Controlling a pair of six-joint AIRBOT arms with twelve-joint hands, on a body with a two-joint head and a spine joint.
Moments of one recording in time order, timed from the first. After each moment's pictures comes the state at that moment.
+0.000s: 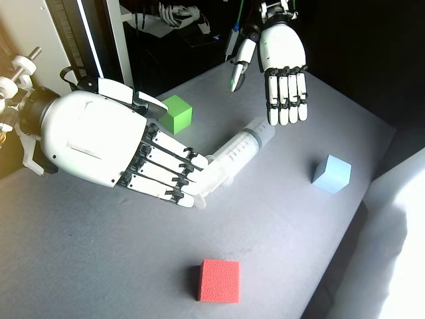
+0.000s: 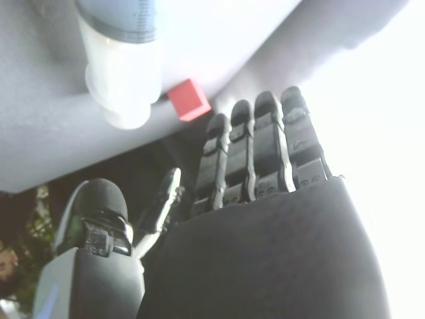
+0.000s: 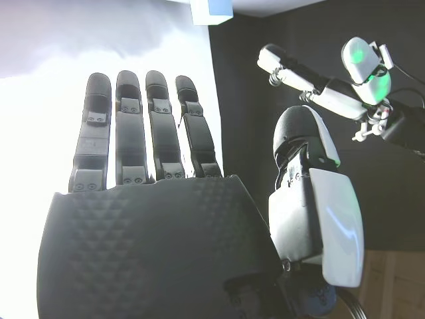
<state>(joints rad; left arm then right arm) 0.32 -0.63 0.66 -0.43 -0.31 1.38 -0.37 -0.54 0.64 0.18 0.40 -0.81</state>
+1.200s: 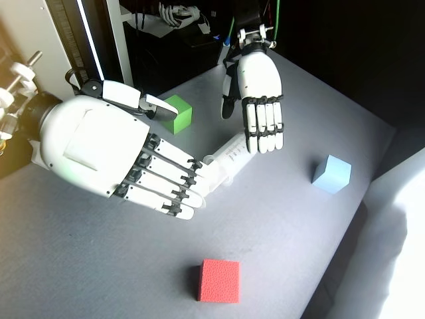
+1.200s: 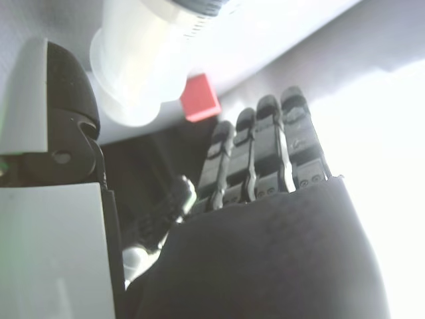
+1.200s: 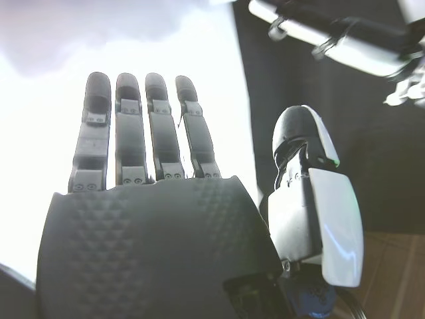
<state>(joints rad) 0.29 -0.95 0.70 -1.06 -0.50 1.88 -0.38 -0.58 0.64 0.37 0.46 -0.85</state>
